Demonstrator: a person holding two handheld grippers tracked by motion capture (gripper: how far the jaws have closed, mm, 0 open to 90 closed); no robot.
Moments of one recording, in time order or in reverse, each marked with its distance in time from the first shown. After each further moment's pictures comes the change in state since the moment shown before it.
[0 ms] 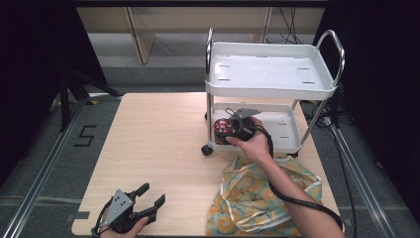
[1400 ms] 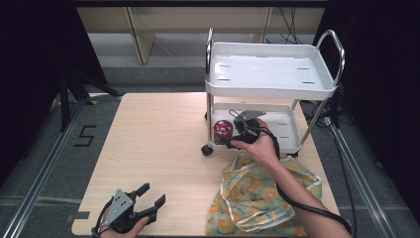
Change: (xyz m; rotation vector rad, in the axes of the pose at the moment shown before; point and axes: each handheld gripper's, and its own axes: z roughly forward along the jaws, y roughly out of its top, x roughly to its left) left arm 0.000 0.000 0.002 -0.007 -0.009 -0.003; right arm 0.002 -0.003 -0.021 0.037 -0.016 0.006
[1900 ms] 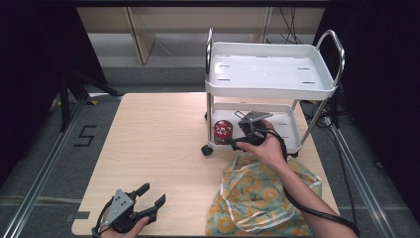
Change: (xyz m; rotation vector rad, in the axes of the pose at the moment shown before) left arm 0.000 0.000 0.000 0.010 0.009 0.003; right arm -0.001 -0.004 -0.021 -0.006 0.014 -0.010
